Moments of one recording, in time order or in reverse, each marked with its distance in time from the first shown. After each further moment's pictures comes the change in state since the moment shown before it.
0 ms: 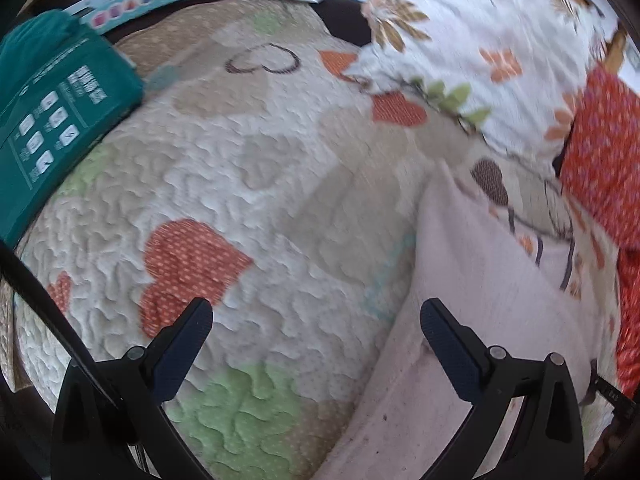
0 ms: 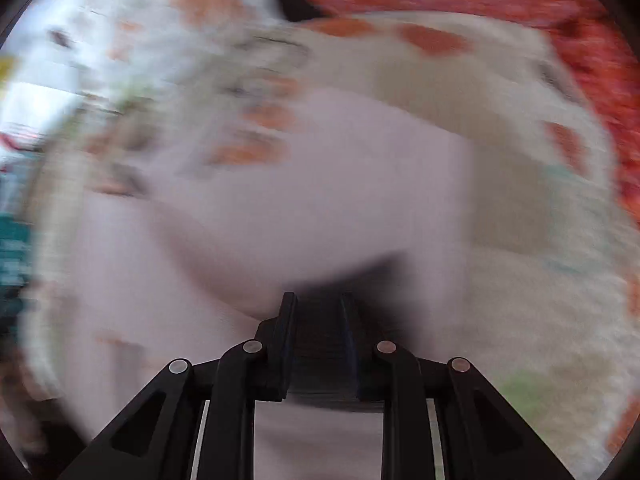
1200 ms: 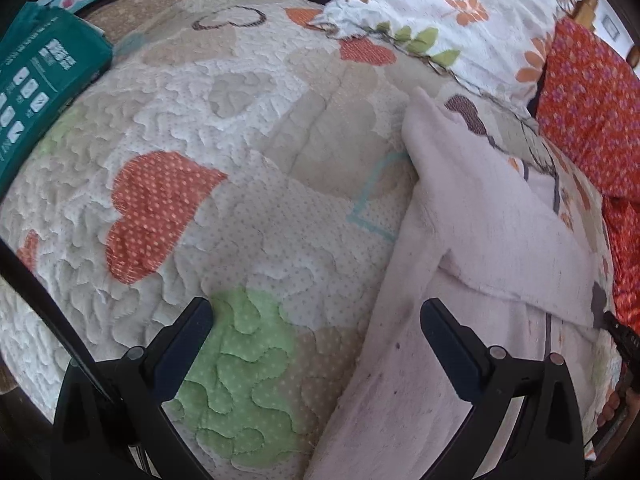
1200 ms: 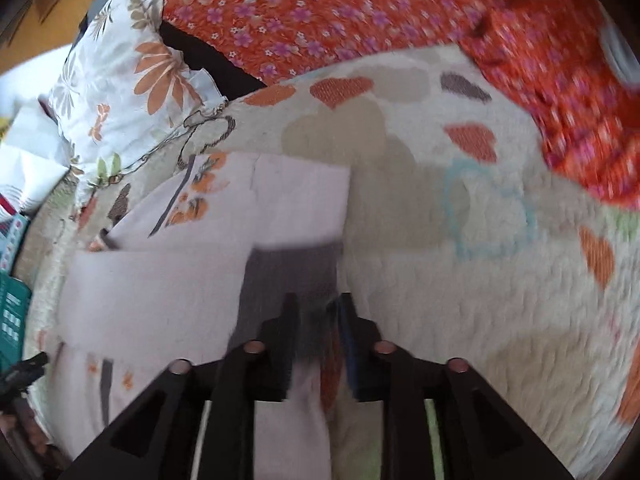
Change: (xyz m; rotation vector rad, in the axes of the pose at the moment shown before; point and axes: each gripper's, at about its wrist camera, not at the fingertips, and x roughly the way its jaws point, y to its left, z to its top) left arm 0.011 0.009 -0.041 0.082 0.100 -0.105; right arm -0.031 -0.040 -0.036 0.169 -0.213 0.074
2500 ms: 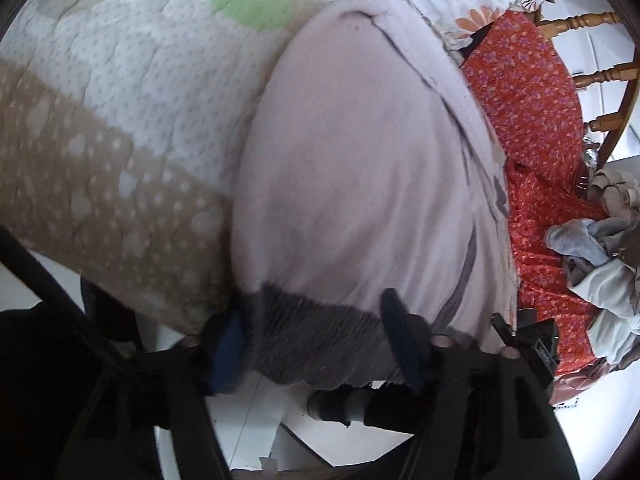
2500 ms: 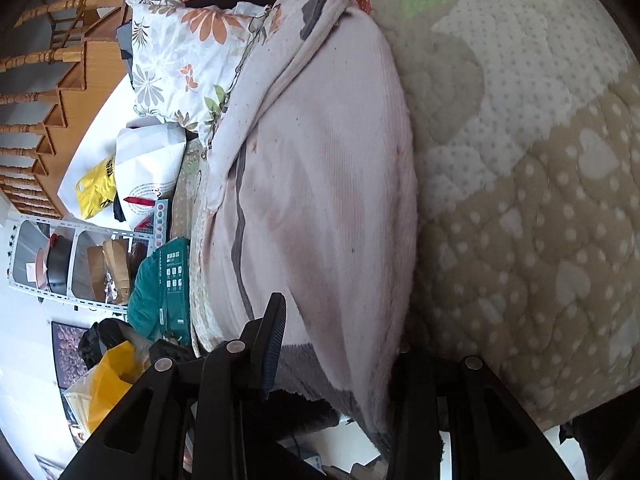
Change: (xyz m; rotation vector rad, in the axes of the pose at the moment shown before) left arm -0.026 0.032 -0.192 -0.193 0.228 -0.443; right arm -0.036 -0.006 -0.207 0.364 0.283 0.628
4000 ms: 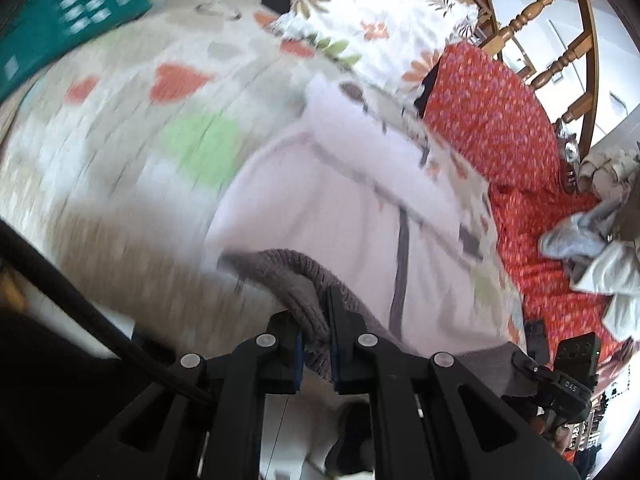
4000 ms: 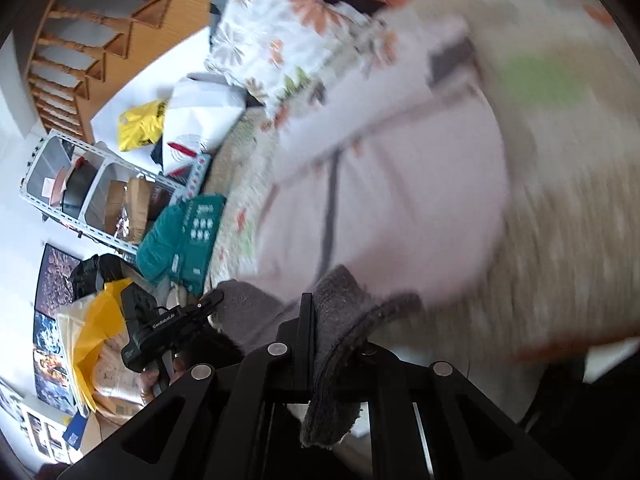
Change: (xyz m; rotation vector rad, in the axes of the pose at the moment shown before) left arm -0.101 -0.073 0.023 0.167 -0.257 0.077; right arm -0.072 0.084 -0.023 -0.294 -0.004 0.008
